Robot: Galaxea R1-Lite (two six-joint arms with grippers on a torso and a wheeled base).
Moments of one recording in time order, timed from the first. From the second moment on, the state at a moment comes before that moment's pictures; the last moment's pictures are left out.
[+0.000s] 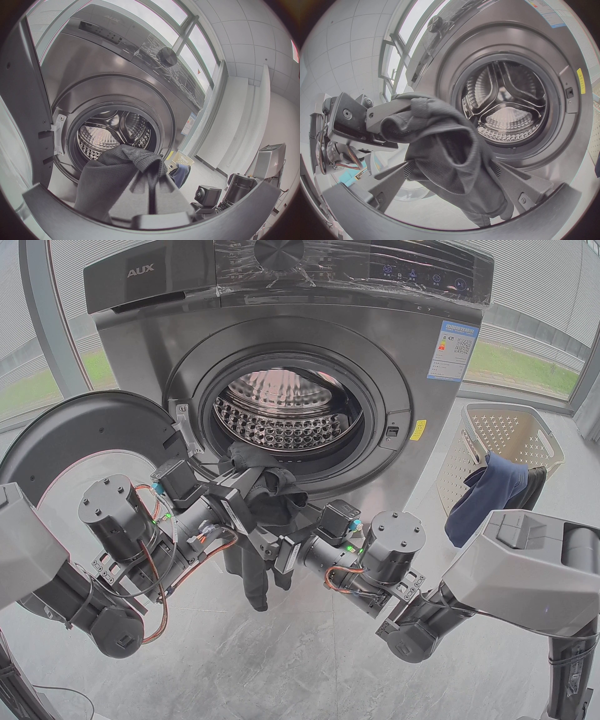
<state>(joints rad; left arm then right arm) -0.54 1.89 -0.61 -1.54 -0.08 -0.24 0.79 2.30 -1.03 -1.48 0.02 0.23</state>
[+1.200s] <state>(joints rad) -0.50 1.92 -0.63 -1.55 -0.07 -0.25 0.79 2.16 -0.83 -1.51 -0.01 0.20</state>
